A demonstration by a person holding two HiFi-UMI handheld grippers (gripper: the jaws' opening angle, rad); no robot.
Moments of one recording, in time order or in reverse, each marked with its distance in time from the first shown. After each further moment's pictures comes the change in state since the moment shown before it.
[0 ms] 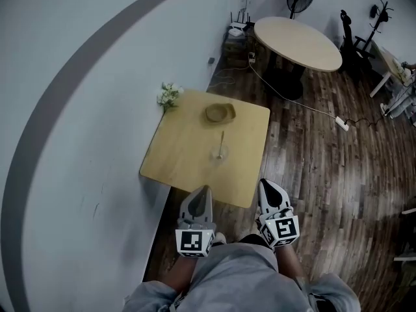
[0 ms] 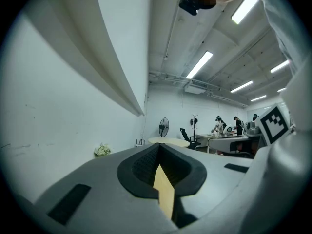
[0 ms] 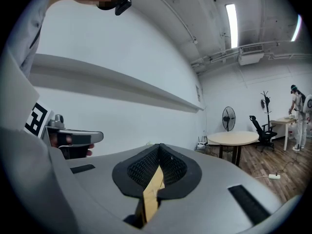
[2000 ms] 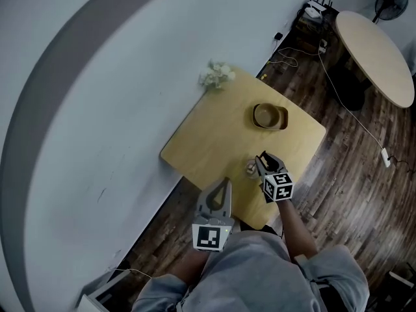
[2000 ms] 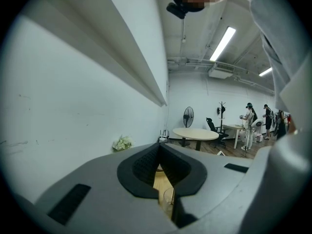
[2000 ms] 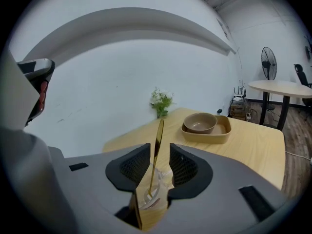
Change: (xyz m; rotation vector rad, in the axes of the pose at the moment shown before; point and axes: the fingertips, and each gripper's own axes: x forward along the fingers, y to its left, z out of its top) left arm 0.122 0.081 -0.030 -0.020 0.117 0.300; right arm 0.286 -0.014 -0.227 0.122 0.500 0.417
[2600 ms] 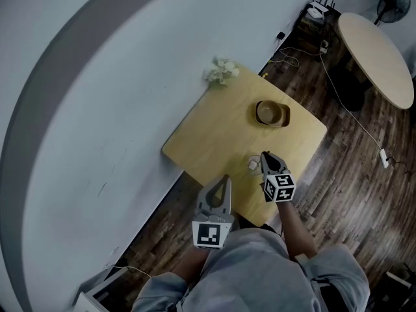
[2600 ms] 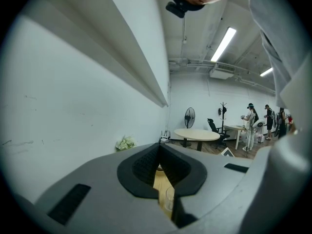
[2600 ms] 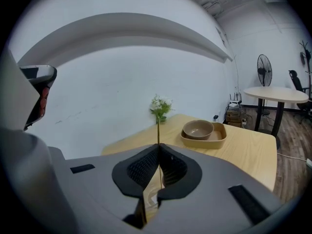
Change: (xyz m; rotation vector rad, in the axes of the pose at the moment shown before) left arm -0.013 0.011 -0.003 -0.010 -0.006 0.018; right arm -0.015 0.011 0.014 -0.015 -0.059 -0.050
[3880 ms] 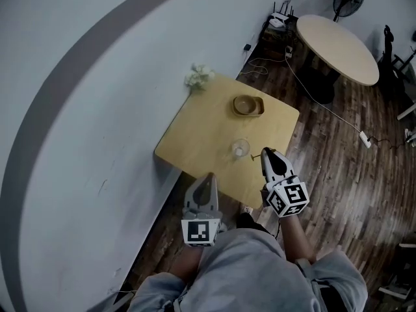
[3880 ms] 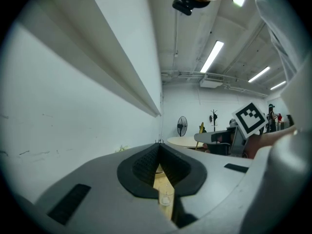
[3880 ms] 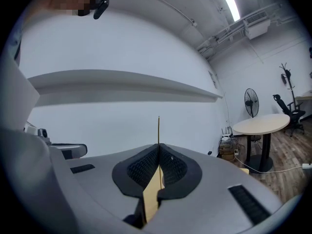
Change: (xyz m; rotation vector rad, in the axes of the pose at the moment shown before) left arm -0.107 -0.013 0.023 0.044 -0.114 -0.082; right arm -0.205 0.102 0.127 -0.034 -0.414 -0.084
